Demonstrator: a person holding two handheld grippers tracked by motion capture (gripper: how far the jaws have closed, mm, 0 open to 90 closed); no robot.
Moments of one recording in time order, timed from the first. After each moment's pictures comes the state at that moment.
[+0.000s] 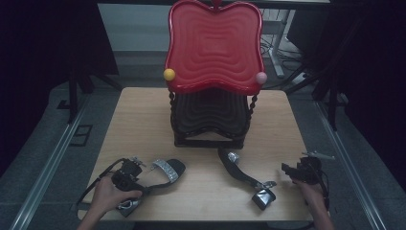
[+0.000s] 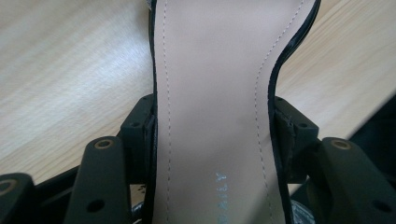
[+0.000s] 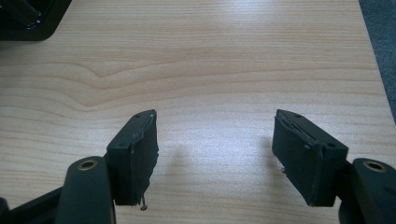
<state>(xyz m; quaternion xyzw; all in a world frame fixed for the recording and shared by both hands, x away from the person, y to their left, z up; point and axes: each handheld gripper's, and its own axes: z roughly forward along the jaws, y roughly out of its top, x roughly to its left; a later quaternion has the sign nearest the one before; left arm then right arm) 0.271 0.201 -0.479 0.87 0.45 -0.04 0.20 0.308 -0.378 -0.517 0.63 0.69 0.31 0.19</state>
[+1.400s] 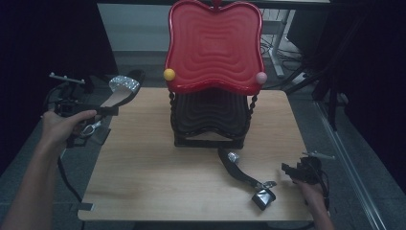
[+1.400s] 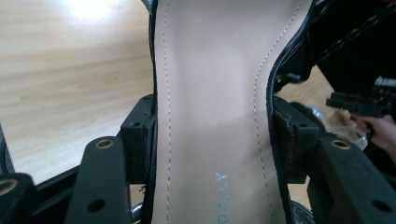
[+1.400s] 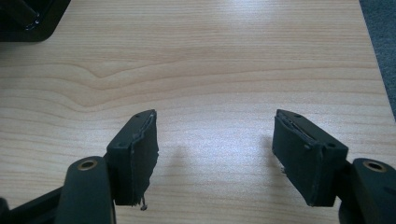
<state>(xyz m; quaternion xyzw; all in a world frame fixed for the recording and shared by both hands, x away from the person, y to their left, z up) 0.361 0.308 -0.302 0.74 0.53 0.01 0.42 0.308 -0.379 -0.518 0.64 0.68 0.31 0.19</state>
